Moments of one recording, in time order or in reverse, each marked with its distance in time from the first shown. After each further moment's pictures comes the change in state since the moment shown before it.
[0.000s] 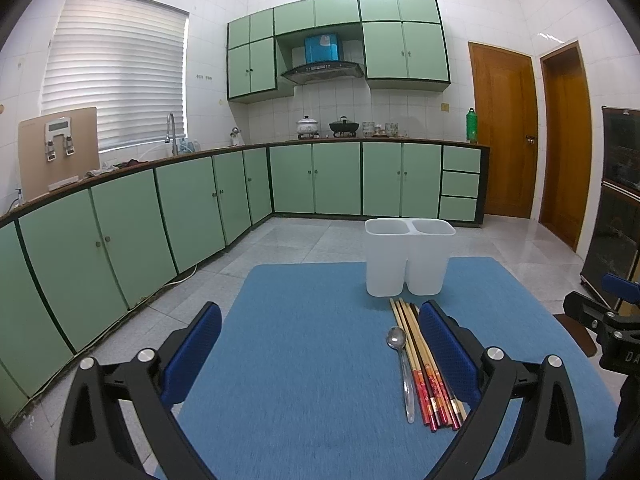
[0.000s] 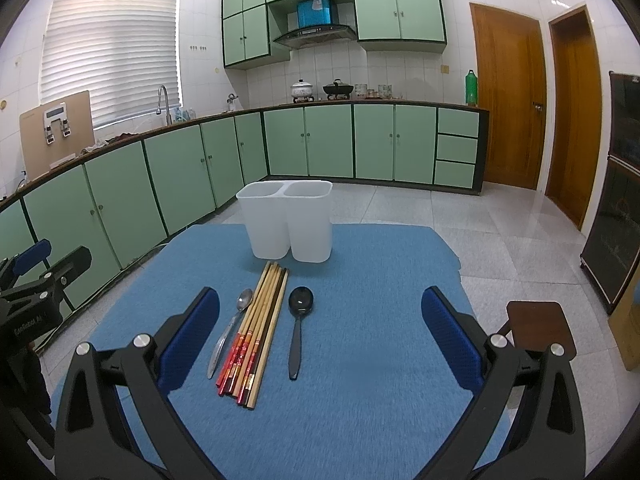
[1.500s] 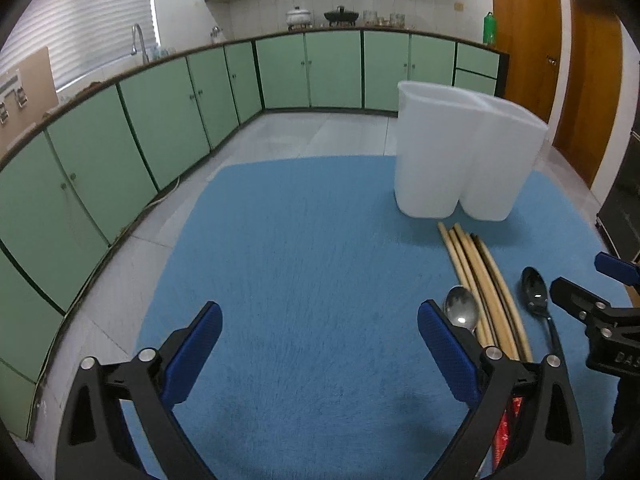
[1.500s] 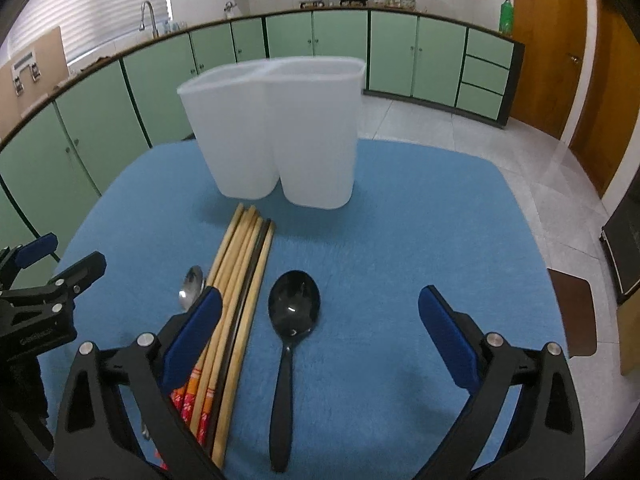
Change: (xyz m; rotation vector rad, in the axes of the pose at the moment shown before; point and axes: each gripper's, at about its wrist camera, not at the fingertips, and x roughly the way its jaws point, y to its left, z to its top) left arm 0.189 0.002 -0.034 0.029 0.430 -0.009; right arm 0.186 0.015 0.000 -0.046 0.377 0.013
